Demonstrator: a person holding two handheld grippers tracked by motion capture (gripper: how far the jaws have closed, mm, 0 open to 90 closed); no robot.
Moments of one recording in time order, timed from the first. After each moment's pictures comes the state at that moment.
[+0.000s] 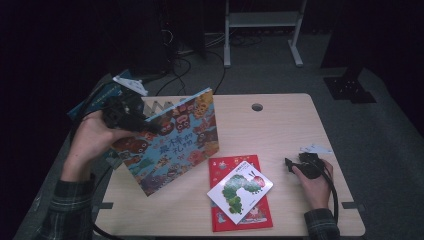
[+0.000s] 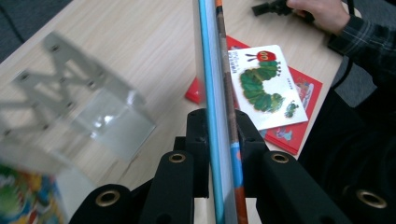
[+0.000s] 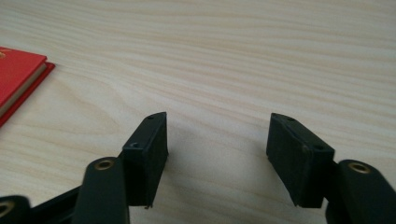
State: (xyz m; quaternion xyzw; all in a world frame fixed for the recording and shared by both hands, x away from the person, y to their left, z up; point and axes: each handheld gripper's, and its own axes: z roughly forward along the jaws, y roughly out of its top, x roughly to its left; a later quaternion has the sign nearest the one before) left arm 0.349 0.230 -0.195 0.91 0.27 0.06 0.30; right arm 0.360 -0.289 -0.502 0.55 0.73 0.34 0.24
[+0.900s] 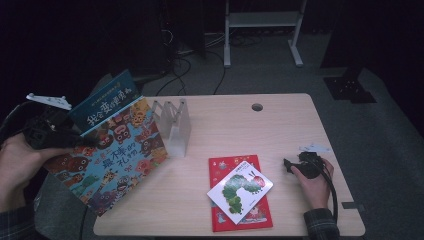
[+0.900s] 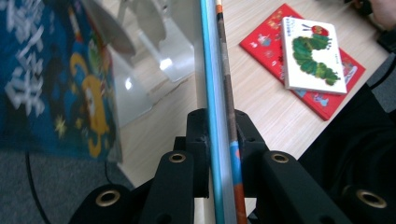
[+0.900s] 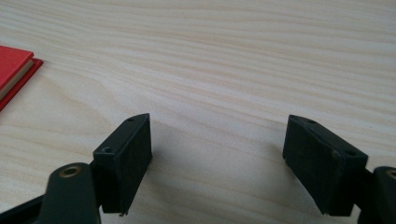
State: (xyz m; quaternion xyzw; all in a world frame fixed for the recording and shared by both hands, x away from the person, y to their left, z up) left arm 0.311 0.366 -0.211 0.87 0.40 0.07 0.30; right arm 0.364 -0.288 -0.502 0.55 0.73 0.33 0.24
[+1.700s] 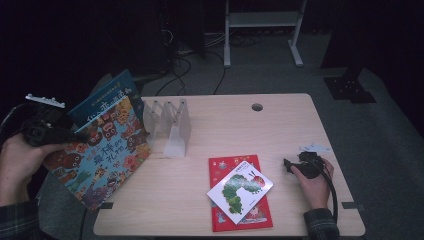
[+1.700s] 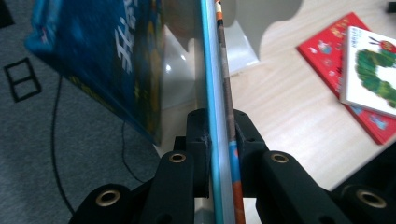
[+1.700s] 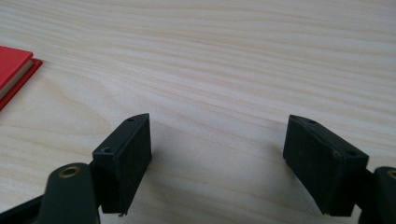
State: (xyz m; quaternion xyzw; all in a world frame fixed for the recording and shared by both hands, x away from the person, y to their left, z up) left arm 0.343 0.394 -0.237 0.83 0.48 0.11 0.28; right arm 0.364 -0.288 -0.502 0.55 0.73 0.33 0.24
